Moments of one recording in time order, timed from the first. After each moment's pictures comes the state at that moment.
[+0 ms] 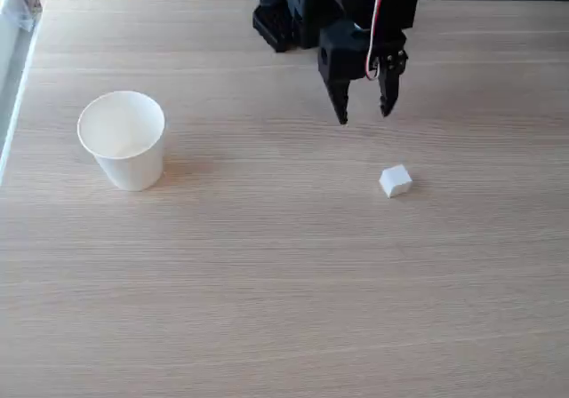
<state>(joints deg) -11.9 129.4 141.8 60.0 -86.7</state>
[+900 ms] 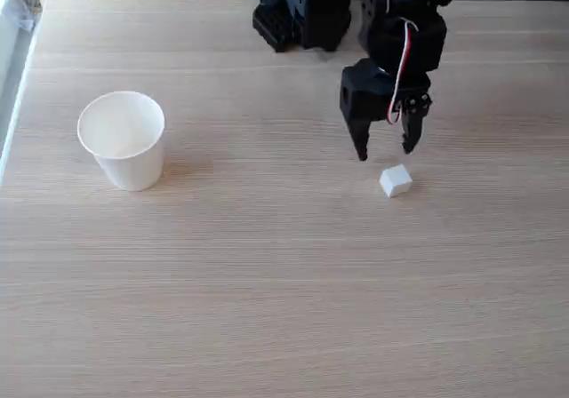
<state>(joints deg) -13.6 104.8 124.1 53.8 -80.6</state>
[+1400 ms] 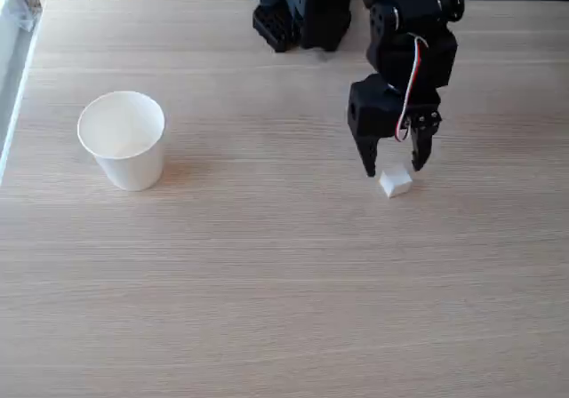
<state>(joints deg) -13.7 97.0 115.6 53.5 -78.4</state>
